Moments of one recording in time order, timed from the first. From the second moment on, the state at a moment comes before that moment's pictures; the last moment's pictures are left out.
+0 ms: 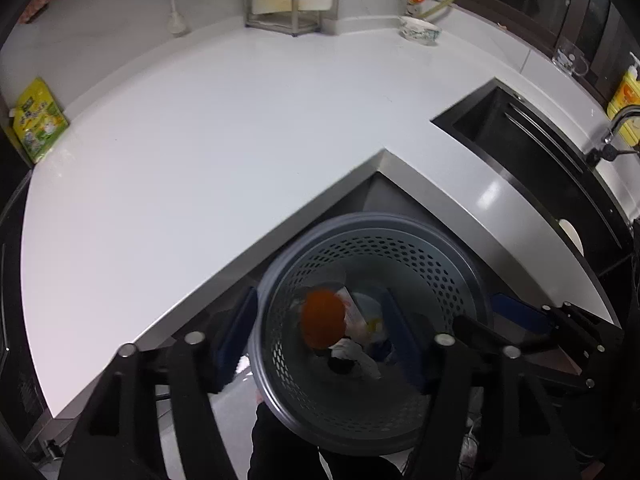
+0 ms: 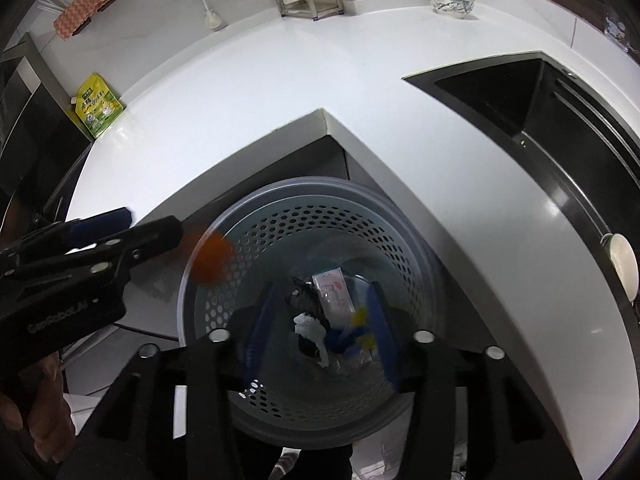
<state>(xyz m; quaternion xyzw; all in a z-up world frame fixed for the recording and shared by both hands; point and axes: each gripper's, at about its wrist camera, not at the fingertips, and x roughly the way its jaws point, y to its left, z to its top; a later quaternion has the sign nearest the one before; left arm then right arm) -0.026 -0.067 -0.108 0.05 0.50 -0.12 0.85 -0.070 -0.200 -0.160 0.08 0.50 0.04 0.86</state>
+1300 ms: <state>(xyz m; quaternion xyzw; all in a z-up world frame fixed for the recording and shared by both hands) -0.056 -0.057 -0.049 0.05 0.46 -0.07 0.89 -0.109 -0.196 -0.111 0.10 0.47 0.03 0.88</state>
